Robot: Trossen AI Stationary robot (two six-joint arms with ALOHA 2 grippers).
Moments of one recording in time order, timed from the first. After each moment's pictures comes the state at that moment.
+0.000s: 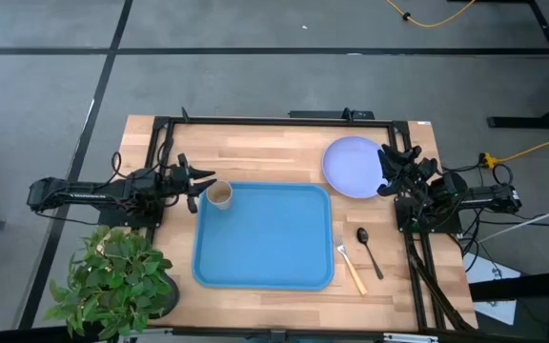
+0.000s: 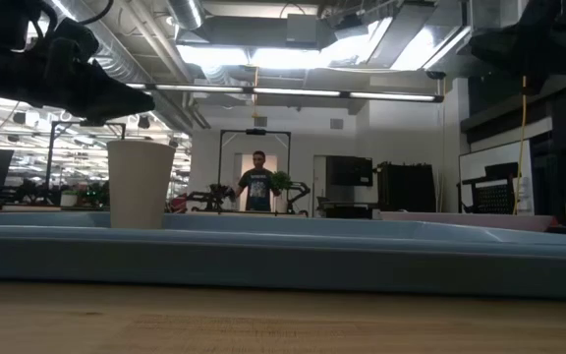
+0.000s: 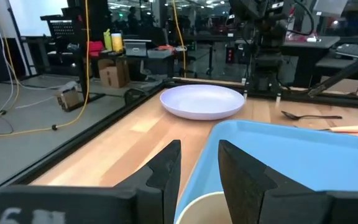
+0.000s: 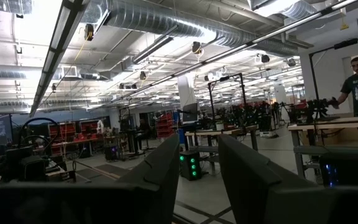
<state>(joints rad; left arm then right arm) 0.09 0.26 0.01 0.26 -0.25 -0.02 0.10 0.04 0.01 0.60 0.71 -0.22</state>
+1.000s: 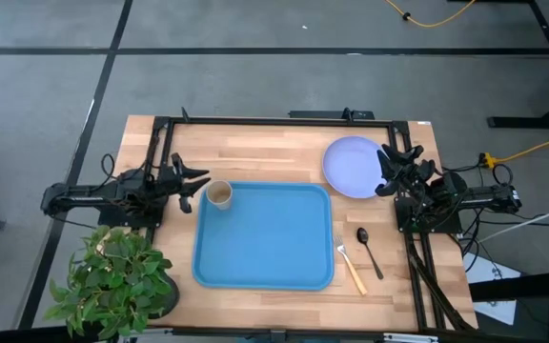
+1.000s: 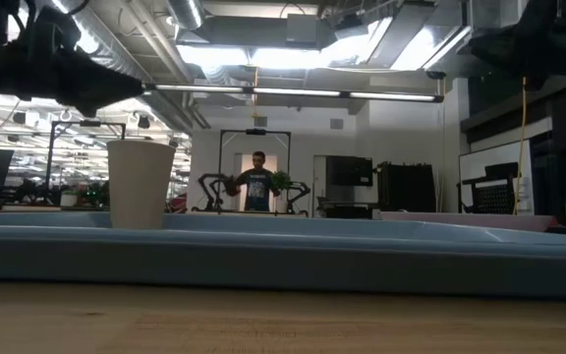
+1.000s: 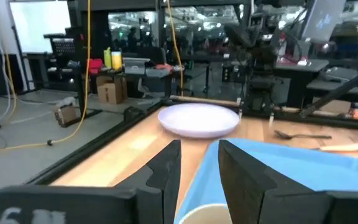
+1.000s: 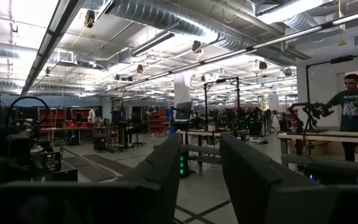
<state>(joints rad) 0.05 0.00 0.01 0.11 -0.27 -0.02 0.10 0.04 0.01 0.59 0.72 -0.33</state>
